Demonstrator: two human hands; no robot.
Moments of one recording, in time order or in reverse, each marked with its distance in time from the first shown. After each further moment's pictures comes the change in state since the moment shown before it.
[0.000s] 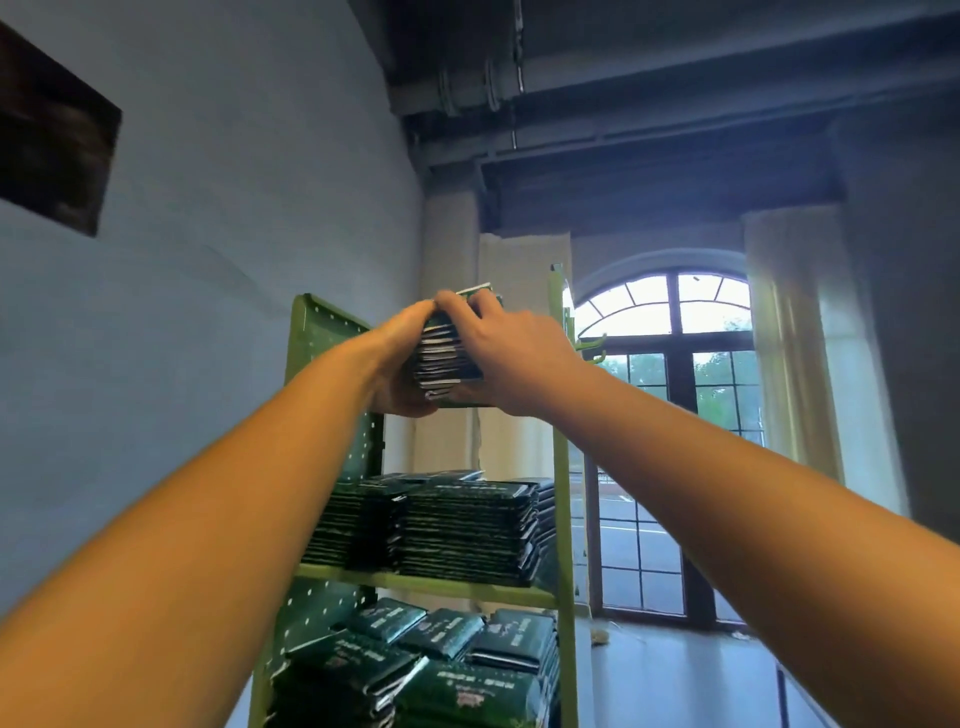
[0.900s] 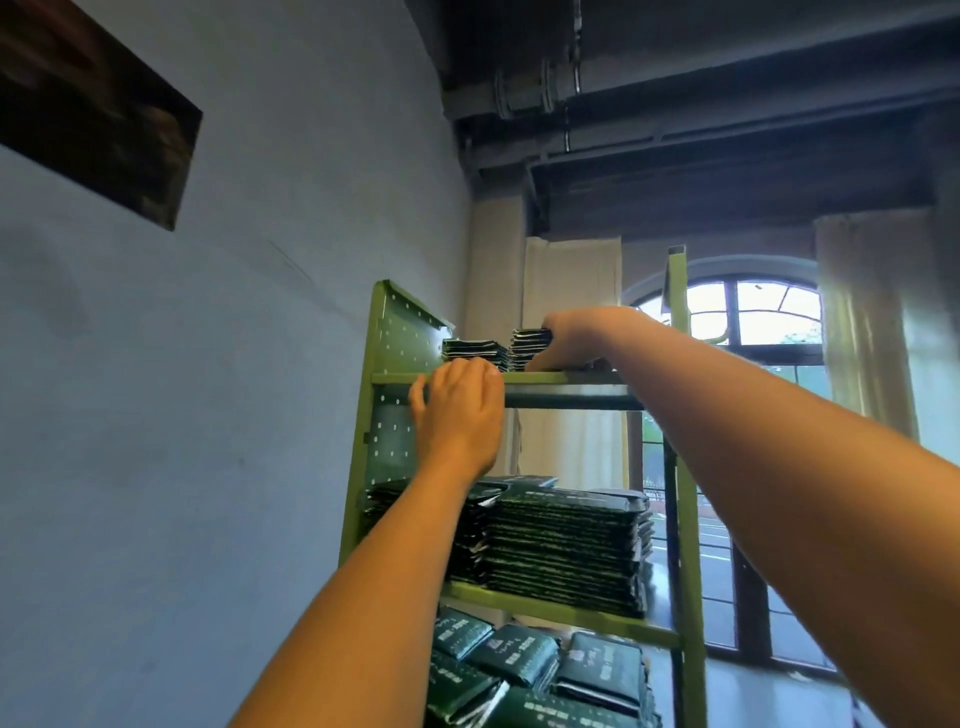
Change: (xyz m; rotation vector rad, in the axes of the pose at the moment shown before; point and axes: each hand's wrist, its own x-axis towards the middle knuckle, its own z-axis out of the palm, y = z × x) left_hand 0.059 -0.096 -0.018 0.666 0.670 0.693; right_hand 0.088 0.016 0.055 0.216 -0.639 0.343
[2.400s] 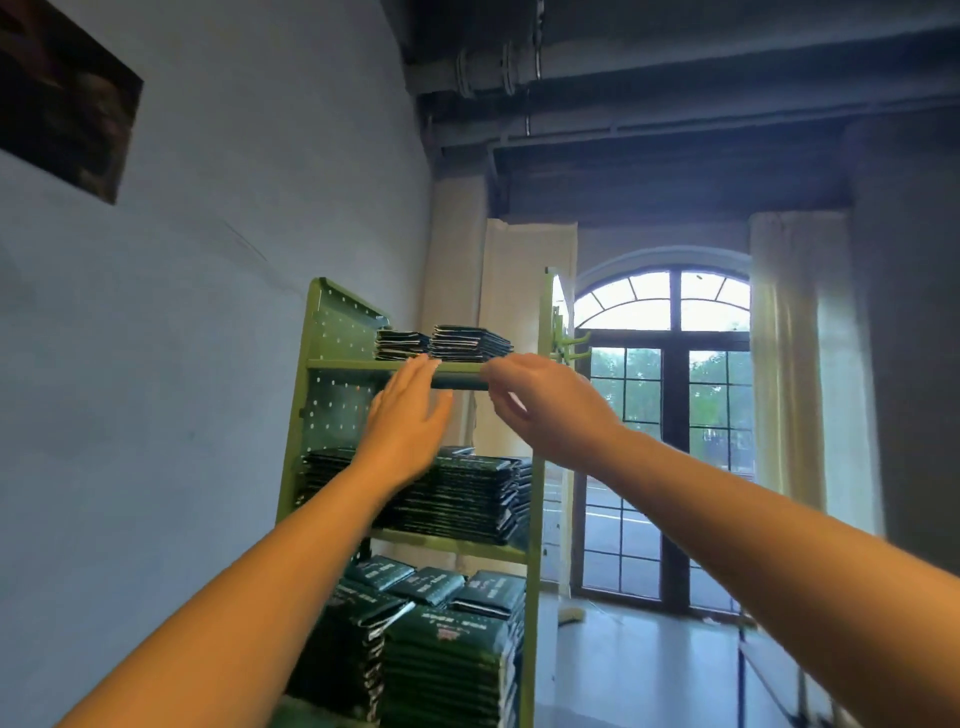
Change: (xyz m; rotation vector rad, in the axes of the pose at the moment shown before) left_hand -0.048 0.051 -0.030 -0.067 -0.257 0.025; right_hand -0.162 0.041 0.035 0.096 0.591 -0.483
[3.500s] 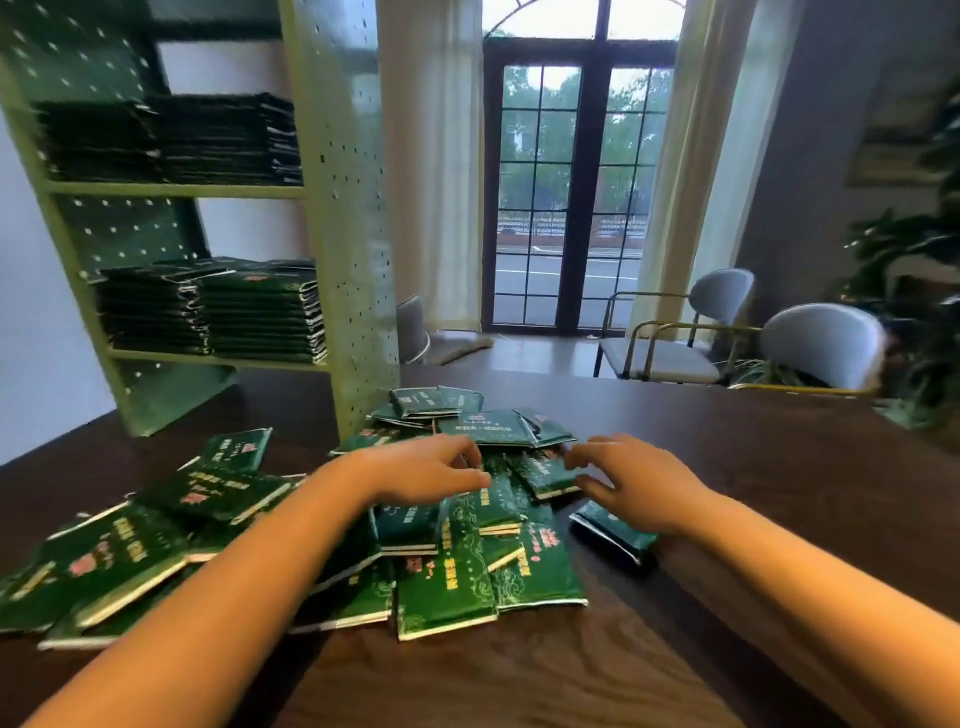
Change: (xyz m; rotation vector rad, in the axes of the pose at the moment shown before) left_hand -0.292 0.125 0.139 -0.004 -1.323 -0.109; right_hand -0.433 0.010 -0.021 0.108 -0.827 0.566
